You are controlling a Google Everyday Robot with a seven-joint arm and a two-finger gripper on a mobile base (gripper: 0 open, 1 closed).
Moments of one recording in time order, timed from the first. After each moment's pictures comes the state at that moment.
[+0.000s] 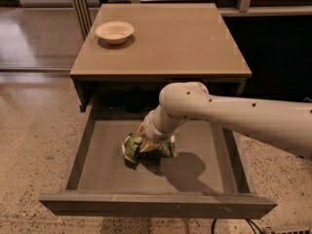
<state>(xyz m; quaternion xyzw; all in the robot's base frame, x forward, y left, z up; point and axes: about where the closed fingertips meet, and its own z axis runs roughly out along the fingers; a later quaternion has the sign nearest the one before) 0.544 0.040 0.639 -0.78 0.57 0.10 0.23</state>
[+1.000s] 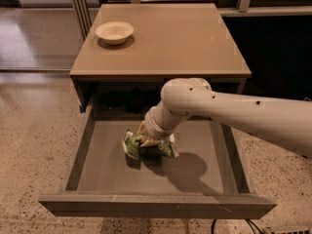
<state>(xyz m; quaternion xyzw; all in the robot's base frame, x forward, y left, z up) 0.548 0.039 0.652 -0.78 0.57 0.10 0.24</state>
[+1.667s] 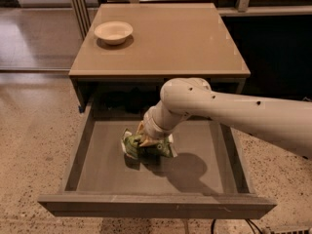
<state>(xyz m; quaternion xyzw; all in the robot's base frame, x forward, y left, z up) 0.548 0.040 0.656 -0.78 0.57 0.10 0.24</state>
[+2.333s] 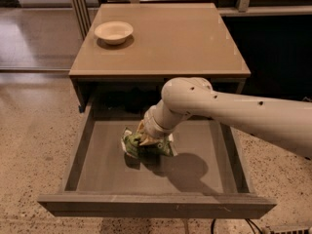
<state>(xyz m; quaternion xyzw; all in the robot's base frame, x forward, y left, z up) 0.548 0.040 0.660 -0.78 0.57 0.10 0.25</state>
